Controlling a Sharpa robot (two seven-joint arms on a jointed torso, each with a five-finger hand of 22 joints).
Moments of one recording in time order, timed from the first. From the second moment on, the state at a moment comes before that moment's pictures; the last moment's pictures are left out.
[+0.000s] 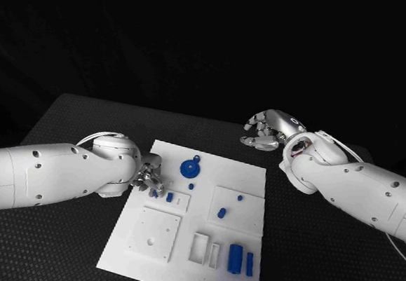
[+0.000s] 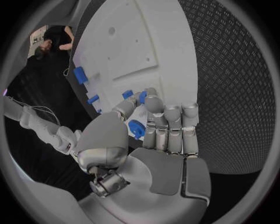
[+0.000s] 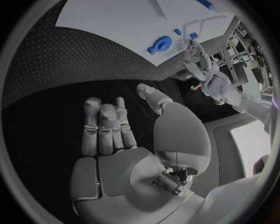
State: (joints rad) left arm 1.32 -0.68 -0.23 1.39 -1.24 0.14 -0.48; left_hand 0.89 -0.01 0.62 -0.18 0.27 1.21 0.01 0.34 0.71 1.39 -0.08 0.90 0.72 1.13 -0.13 1.33 0.71 0.05 0.95 -0.14 1.12 1.31; right arm 1.24 -0.68 -0.02 1.24 -1.41 -0.44 -0.13; right_hand 1.03 -0.26 0.56 -0.11 0.34 0.89 0.14 0.30 0.40 1.00 0.03 1.23 1.02 1.27 -0.08 1.20 1.06 0.22 1.11 -0.03 1.00 1.30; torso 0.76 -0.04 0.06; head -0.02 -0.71
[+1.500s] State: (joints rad) left arm 1.33 -0.67 -0.21 1.34 -1.16 0.22 -0.46; left_hand 0.91 -0.03 0.64 -0.17 0.10 1.18 0.01 0.37 0.80 1.37 -0.09 0.91 0.73 1.13 -0.14 1.35 0.70 0.05 0.93 -0.13 1.13 1.31; right arm 1.23 -0.67 -0.02 1.23 -1.41 -0.44 -0.13; right_hand 1.03 -0.26 0.56 -0.11 0.34 0.89 0.14 0.30 0.40 1.00 0.03 1.24 1.02 1.27 -0.08 1.20 1.06 0.22 1.11 -0.03 1.00 1.30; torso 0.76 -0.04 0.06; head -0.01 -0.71
